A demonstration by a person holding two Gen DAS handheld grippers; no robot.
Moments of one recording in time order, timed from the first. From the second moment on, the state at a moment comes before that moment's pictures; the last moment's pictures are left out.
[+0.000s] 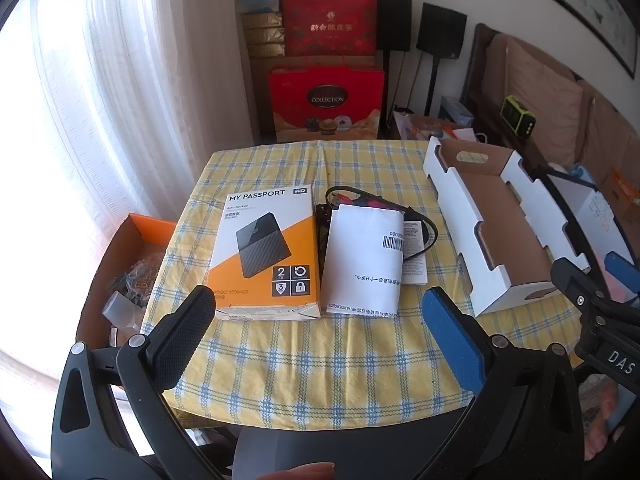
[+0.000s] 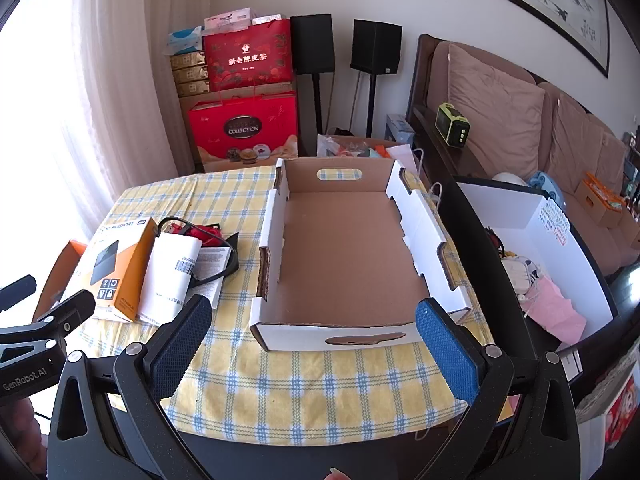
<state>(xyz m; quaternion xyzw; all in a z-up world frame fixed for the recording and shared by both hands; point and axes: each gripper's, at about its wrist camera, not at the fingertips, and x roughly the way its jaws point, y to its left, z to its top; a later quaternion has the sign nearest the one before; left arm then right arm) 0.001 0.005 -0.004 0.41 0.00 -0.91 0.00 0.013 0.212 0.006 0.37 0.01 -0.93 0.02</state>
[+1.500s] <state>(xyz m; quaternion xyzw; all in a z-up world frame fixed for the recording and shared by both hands) -0.040 -0.015 -0.016 0.41 0.01 -0.91 0.00 -0.024 0.257 -0.001 0.38 0.02 -0.93 -0.03</state>
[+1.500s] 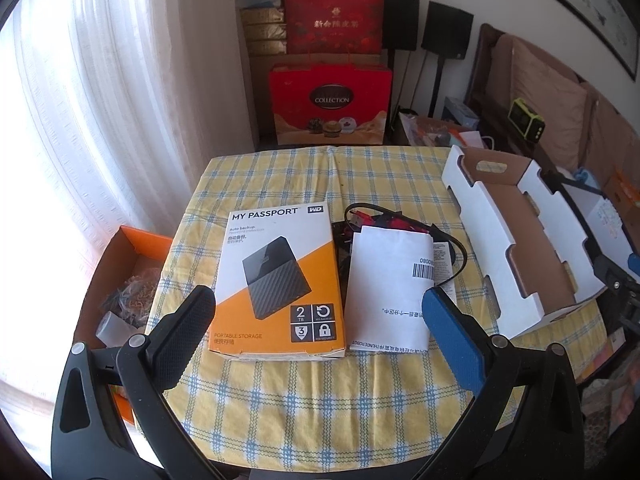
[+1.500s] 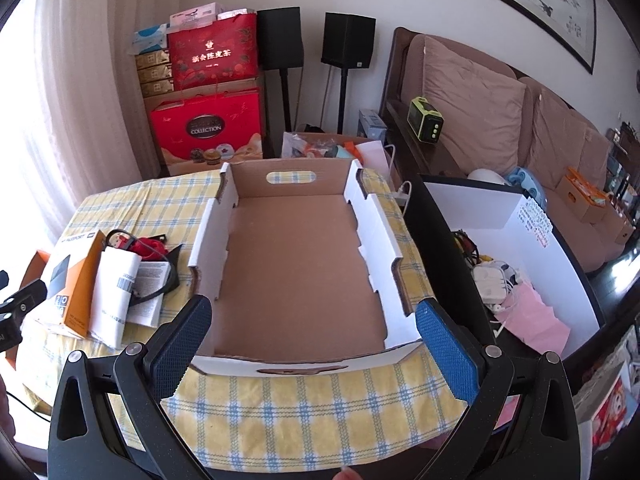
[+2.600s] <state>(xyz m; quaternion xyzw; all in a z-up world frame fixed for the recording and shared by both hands) -0.079 0.066 -0.055 0.48 -0.07 -0.86 -0.15 -0.084 0.343 -0.061 0.47 0.00 -0.88 -0.05</state>
